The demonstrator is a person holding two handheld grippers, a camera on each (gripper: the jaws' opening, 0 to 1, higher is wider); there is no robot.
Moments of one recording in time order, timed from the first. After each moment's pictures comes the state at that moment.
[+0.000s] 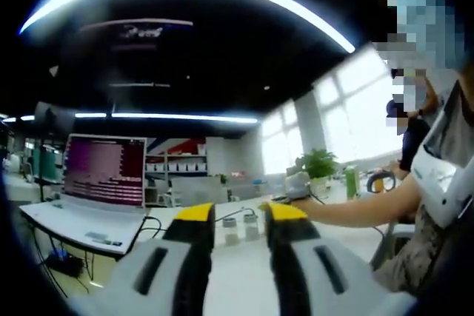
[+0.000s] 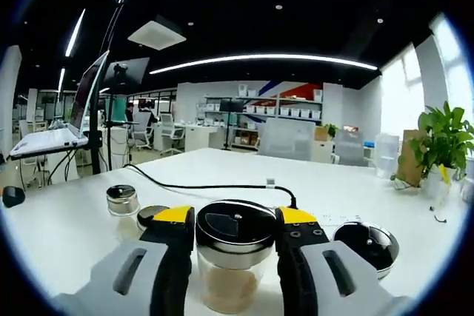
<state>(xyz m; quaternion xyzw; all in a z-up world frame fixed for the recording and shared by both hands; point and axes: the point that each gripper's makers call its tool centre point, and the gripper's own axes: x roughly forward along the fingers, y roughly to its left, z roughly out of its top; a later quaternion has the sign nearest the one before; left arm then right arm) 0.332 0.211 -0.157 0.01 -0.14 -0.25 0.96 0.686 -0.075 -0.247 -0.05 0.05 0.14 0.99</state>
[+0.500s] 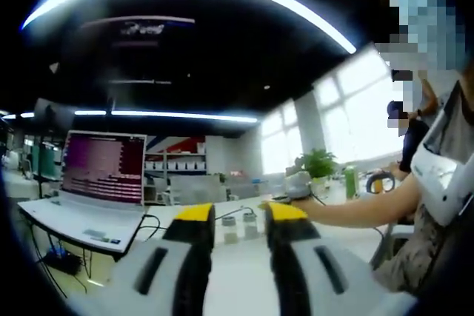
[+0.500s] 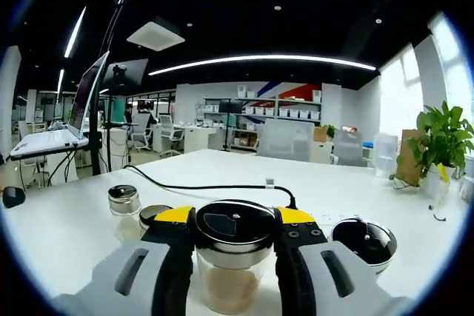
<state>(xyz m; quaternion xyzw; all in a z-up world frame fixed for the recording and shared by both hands) 0.334 0.211 -0.159 0.00 -0.14 -0.26 0.96 0.681 -0.075 -0.246 -0.05 0.04 0.14 0.99</state>
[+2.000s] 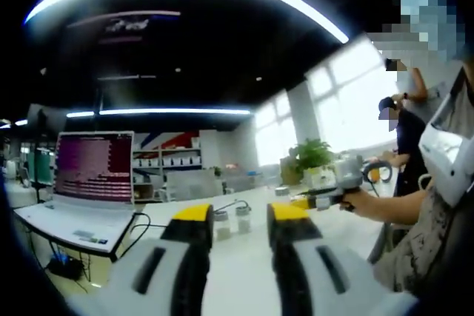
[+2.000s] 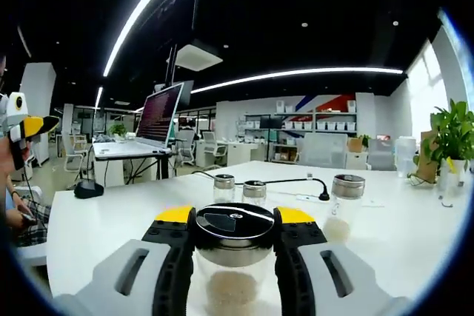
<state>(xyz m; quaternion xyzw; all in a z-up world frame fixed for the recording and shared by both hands) 0.340 0.184 -0.169 0.03 -0.12 -0.27 0.95 0.498 -0.058 -0.244 -0.03 -0.01 0.27 0.96</state>
